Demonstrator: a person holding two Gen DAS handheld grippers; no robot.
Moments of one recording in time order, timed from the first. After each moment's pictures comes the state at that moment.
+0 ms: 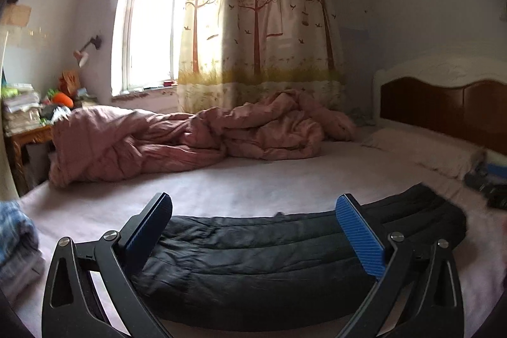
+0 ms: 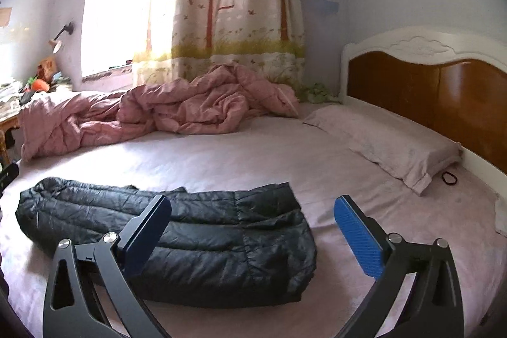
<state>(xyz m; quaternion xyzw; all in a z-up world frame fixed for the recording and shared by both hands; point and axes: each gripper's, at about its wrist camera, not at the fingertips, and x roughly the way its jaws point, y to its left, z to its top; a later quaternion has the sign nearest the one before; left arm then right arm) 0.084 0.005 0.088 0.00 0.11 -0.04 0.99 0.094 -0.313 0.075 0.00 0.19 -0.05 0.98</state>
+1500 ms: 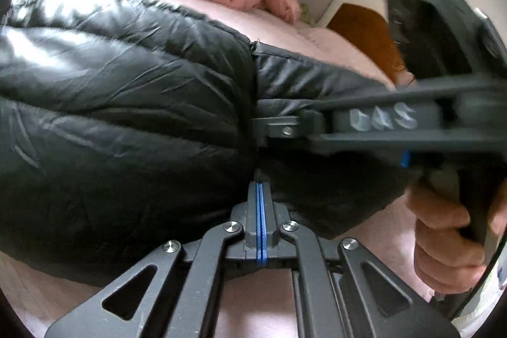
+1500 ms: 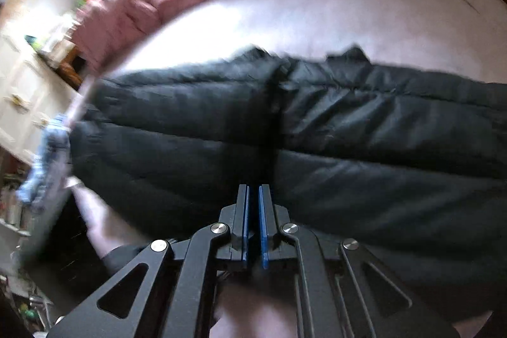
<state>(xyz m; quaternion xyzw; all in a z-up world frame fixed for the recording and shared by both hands) 0.160 -0.068 -0.055 -0.15 0.42 -0.22 0.87 0.249 -0.176 -0.031 0.05 0.54 0.18 0.82</state>
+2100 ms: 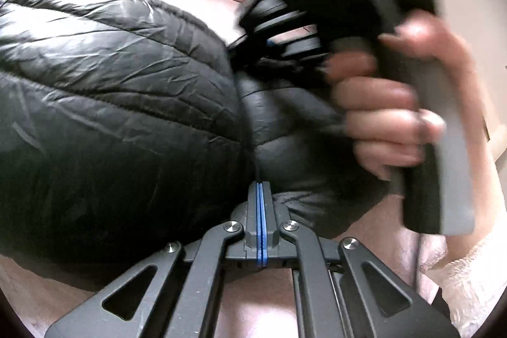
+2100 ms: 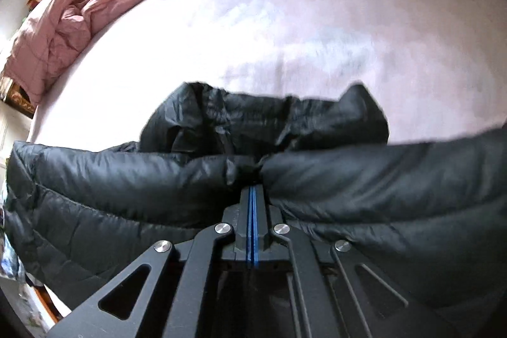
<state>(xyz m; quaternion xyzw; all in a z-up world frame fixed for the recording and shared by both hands) 0.162 -0.068 -0.065 -0.16 0.42 -0.22 0.86 0.360 -0.156 -0.053 0.06 0.57 0.10 0.81</state>
